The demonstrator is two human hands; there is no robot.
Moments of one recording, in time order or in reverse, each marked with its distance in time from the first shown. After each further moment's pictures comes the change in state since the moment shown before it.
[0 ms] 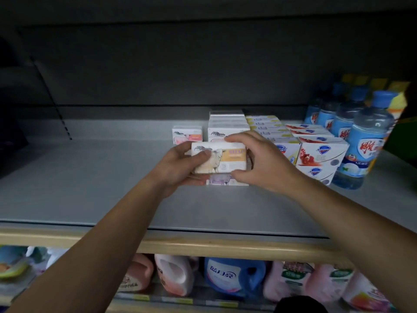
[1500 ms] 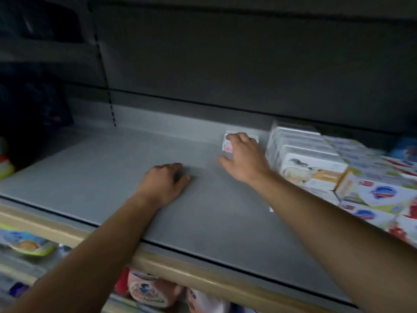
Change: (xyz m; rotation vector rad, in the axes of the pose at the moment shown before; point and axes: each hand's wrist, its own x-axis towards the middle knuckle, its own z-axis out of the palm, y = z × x) left_hand 0.012 -0.075 -0.182 1.158 0.343 0.042; right_hand 0.167 -0.027 0.162 -0.445 -0.046 0.092
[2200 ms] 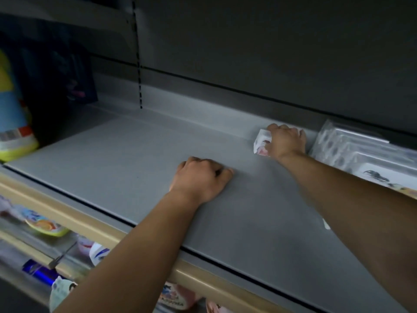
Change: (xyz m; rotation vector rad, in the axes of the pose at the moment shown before) left_hand 0.014 -0.011 0.018 -0.063 -0.019 -0.013; right_hand 0.091 0.024 0.052 -0.343 -0.036 0.195
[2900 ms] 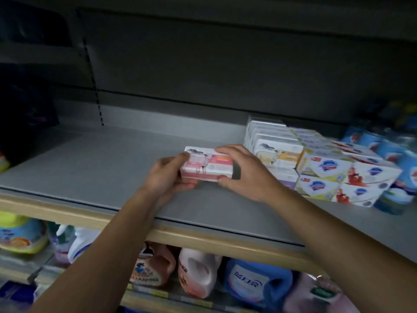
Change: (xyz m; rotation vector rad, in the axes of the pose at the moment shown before) left_hand -0.068 0.084 -0.028 -1.327 -0.069 -0.273; right_hand -0.213 0.059 -0.098 0.666 -0.023 -0.384
